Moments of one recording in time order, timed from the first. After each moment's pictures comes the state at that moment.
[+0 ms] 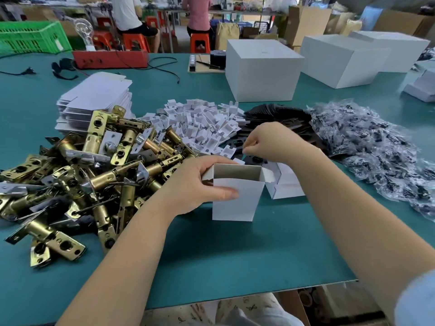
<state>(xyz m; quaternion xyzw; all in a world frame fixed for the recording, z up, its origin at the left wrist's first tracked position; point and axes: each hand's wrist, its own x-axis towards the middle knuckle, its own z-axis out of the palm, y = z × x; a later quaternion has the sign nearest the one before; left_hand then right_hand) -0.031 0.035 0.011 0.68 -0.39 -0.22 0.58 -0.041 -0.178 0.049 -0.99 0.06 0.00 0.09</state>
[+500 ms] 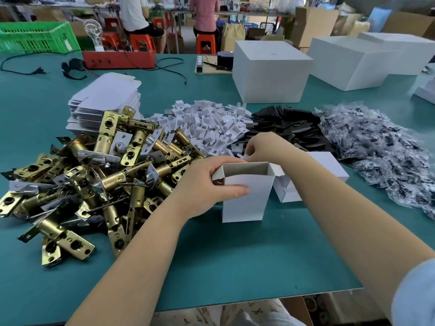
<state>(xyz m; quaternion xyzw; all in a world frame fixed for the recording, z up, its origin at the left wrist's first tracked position) -0.031 0.032 0.003 0.70 -0.37 -0.16 0.59 -0.009 -0.173 0.020 -0.99 0.10 0.07 0.09</state>
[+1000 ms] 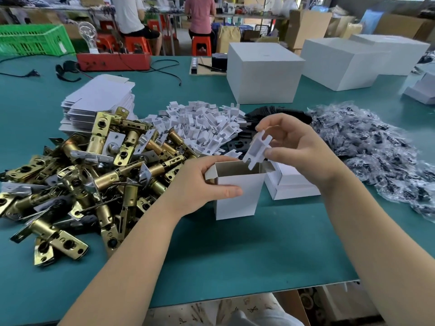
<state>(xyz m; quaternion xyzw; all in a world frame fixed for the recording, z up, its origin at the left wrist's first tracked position) -0.032 0.031 0.003 0.69 -0.39 -0.16 0.60 -0.106 -0.176 0.053 -0.77 -0.10 -0.09 0.62</state>
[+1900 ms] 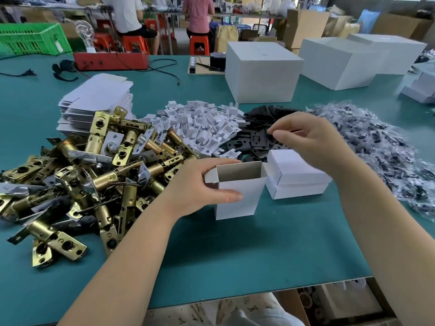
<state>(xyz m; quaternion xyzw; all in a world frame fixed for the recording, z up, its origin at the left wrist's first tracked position) -0.034 0.034 0.006 0.70 -0.42 -0.14 0.57 -0.108 -0.192 0.065 -0.91 0.02 -0.19 0.36</state>
